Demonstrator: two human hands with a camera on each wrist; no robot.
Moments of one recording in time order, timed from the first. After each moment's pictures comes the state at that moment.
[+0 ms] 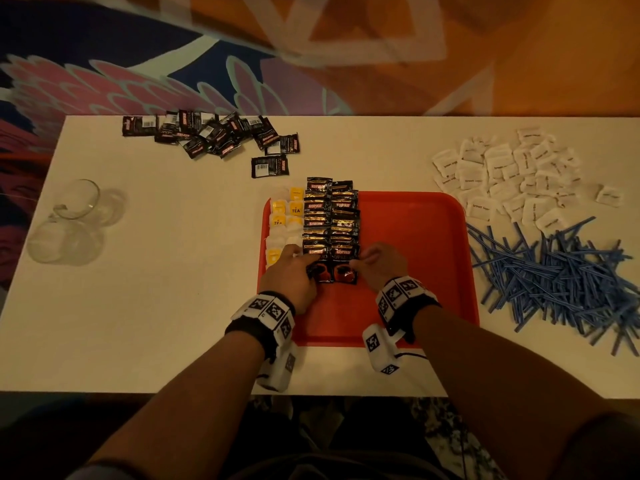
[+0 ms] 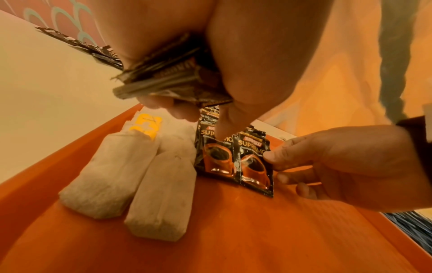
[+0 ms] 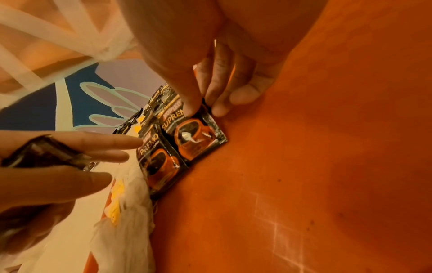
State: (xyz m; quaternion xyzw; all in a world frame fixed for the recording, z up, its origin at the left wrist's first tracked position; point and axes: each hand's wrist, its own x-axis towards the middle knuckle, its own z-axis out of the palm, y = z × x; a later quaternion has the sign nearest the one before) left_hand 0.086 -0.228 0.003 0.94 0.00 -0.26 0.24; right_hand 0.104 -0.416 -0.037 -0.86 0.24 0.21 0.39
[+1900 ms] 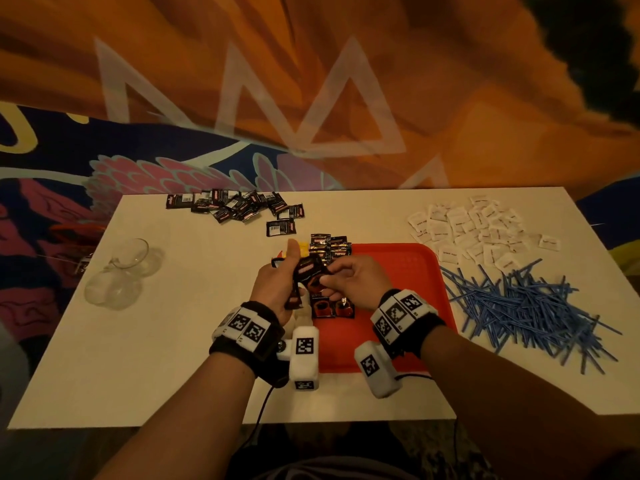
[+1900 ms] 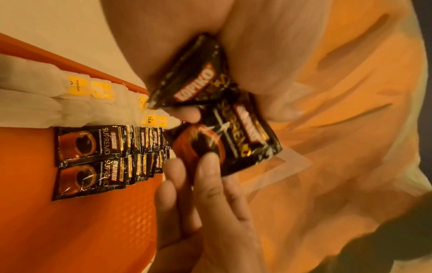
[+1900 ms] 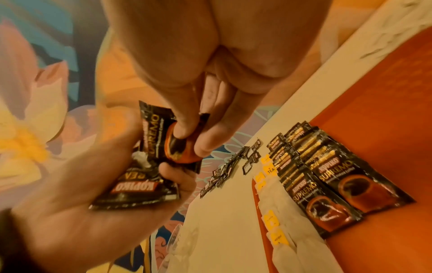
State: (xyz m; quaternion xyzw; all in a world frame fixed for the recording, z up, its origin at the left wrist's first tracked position) left_hand 0.074 -0.217 0.126 0.64 0.27 -0.14 0.71; right_hand 0.073 -0.373 0.117 -0.76 0.06 0.19 0.62
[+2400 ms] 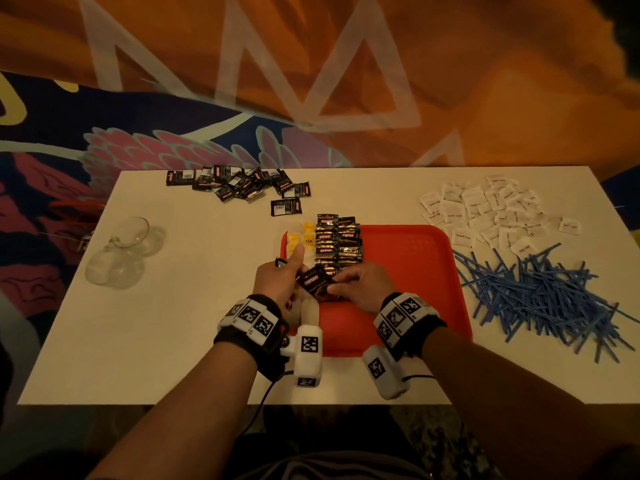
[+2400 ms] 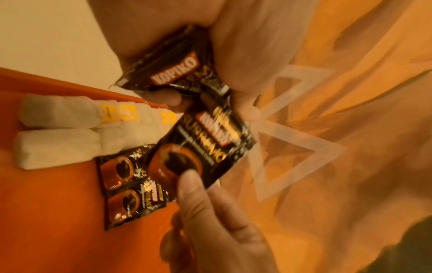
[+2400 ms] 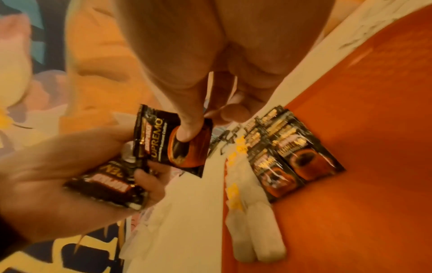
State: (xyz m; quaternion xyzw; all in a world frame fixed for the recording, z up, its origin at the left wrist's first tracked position) left_hand 0.073 -0.203 0.090 0.71 0.31 -0.16 0.61; right_hand 0.067 -0.376 0.069 -0.86 0.06 0.21 0.46
